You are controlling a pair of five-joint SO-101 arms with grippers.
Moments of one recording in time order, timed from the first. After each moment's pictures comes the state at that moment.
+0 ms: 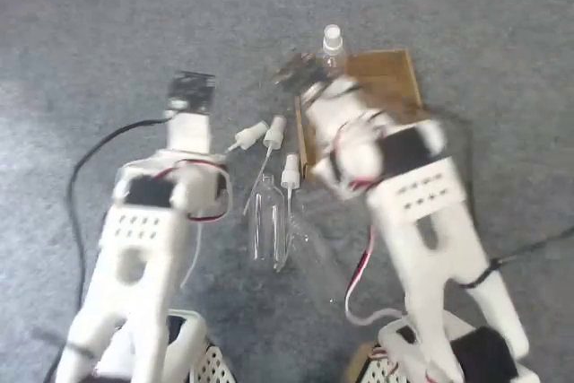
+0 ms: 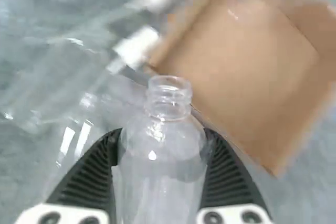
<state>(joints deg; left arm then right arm) -0.5 -36.0 52.2 56.1 2.2 -25.7 -22.6 14.1 80.2 25.4</state>
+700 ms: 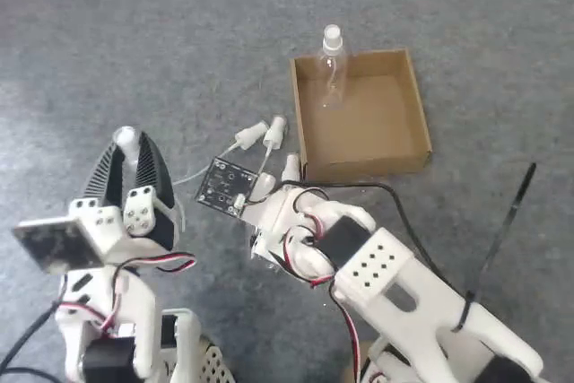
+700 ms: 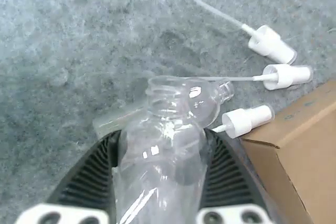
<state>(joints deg) -10.2 -101.9 66.0 54.6 14.4 -49.8 -35.2 46.8 51.9 21.9</state>
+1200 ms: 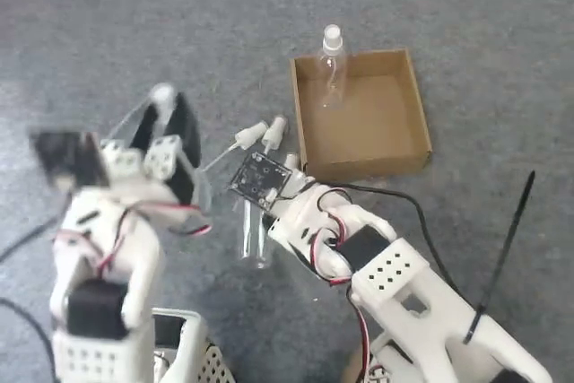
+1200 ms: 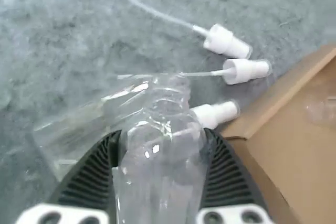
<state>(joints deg) 0.0 -72.7 45.8 53.0 16.0 -43.0 -40.2 60.4 34.0 21.7</state>
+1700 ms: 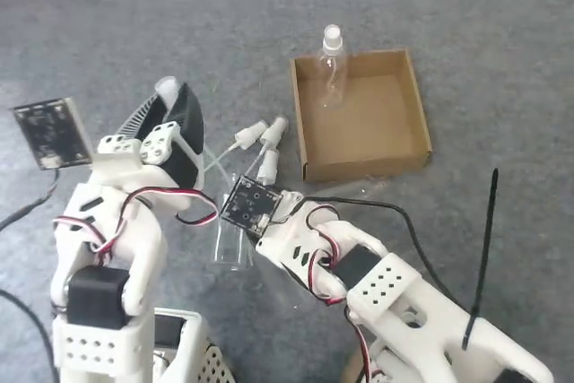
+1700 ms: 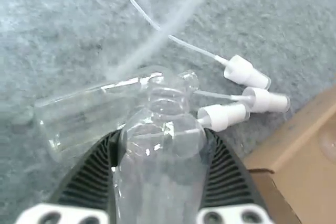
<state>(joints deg) 0.8 -68.5 43.3 53.0 27.2 -48.0 -41.1 68.0 21.6 21.7</state>
